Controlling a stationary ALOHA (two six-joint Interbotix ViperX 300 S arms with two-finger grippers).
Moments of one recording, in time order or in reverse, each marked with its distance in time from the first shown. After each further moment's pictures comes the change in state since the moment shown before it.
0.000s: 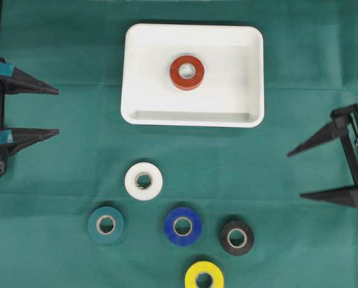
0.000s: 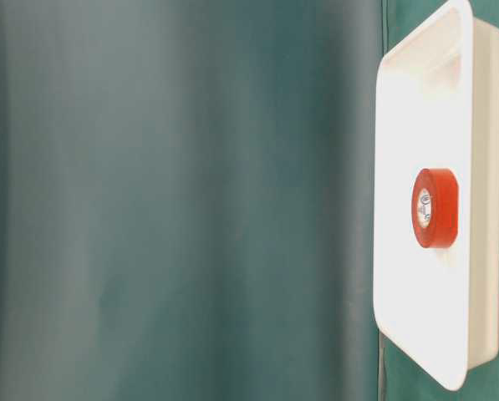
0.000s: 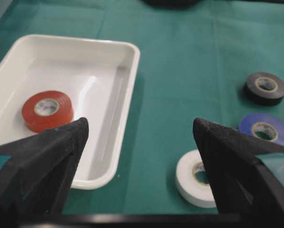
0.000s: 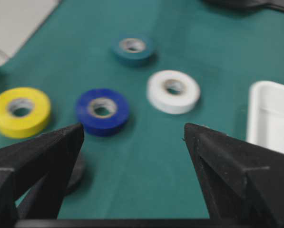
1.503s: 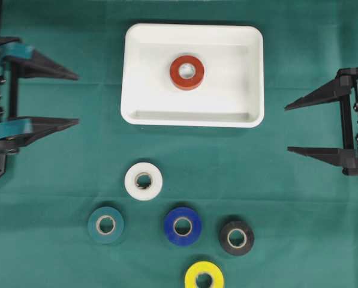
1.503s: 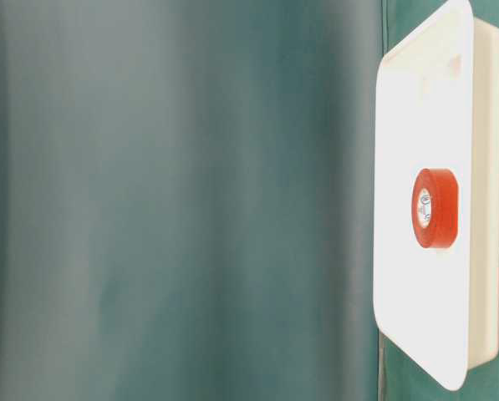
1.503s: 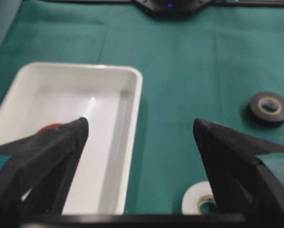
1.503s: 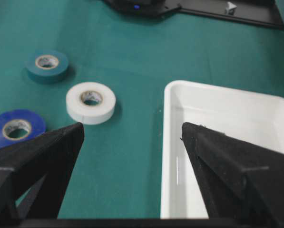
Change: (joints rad) left arm 0.000 0.175 -0.230 0.005 0.106 0.043; right arm -0.235 -0.014 0.000 0.000 -0.061 -0.021
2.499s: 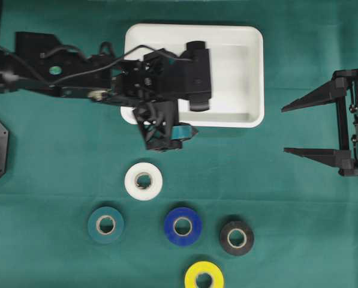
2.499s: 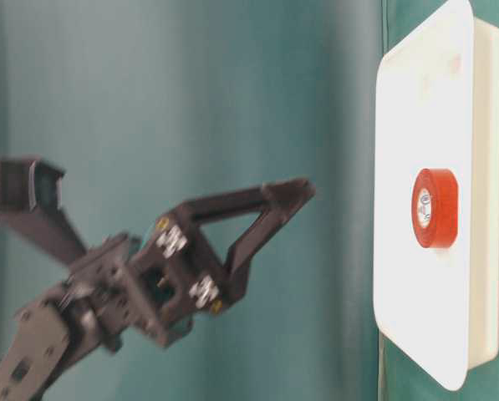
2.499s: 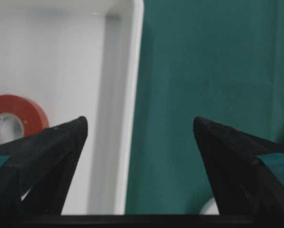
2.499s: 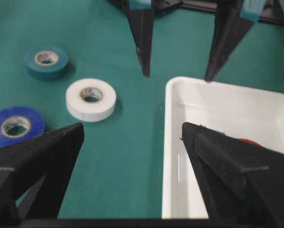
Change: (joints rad) left arm 0.006 0.897 -0.681 0.009 0.383 0.003; right arm 0.000 0.029 0.003 0.000 -0.025 0.002
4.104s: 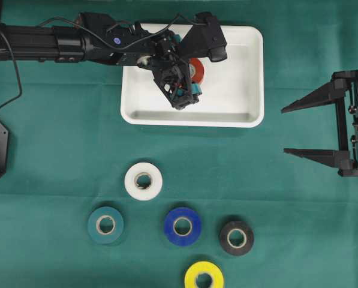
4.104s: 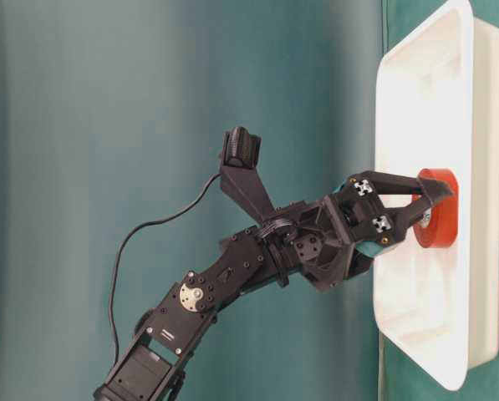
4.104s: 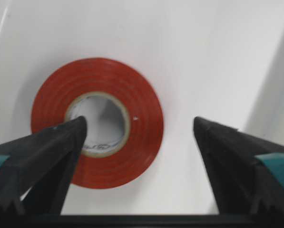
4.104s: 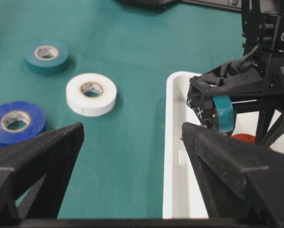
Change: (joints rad) left arm 0.233 0.356 -0.086 -0.002 -0.055 -0.040; right arm 0.000 0.005 0.011 0.000 -0.005 0.000
